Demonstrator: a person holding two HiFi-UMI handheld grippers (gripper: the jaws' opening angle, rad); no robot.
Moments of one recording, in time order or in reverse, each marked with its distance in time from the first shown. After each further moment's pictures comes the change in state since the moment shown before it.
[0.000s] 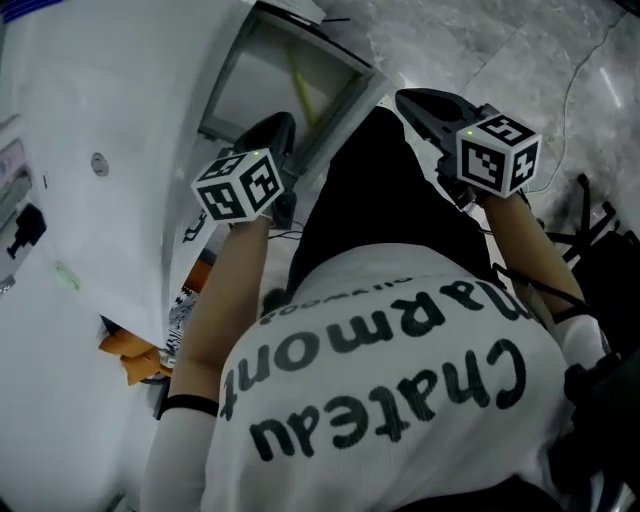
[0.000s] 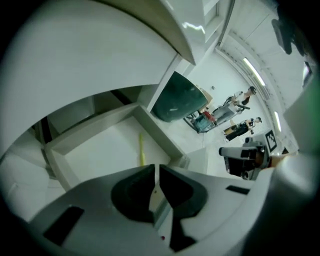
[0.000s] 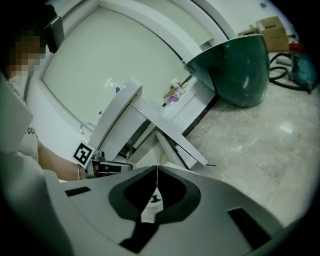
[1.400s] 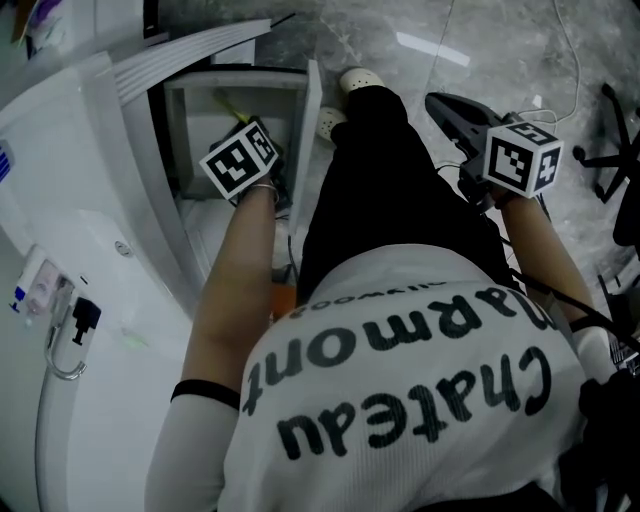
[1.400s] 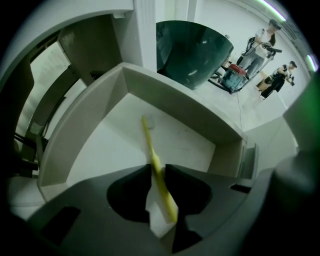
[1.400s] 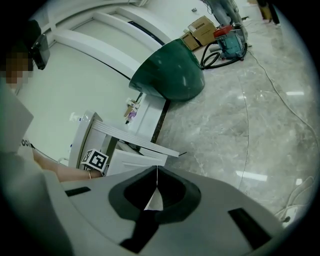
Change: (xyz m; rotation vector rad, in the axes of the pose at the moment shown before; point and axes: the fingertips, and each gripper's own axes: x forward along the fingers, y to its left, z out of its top) left arm 0.097 0.053 -0.001 0.208 0.292 0.447; right arm -0.081 -0.102 -0.094 0.453 -0.192 -0.222
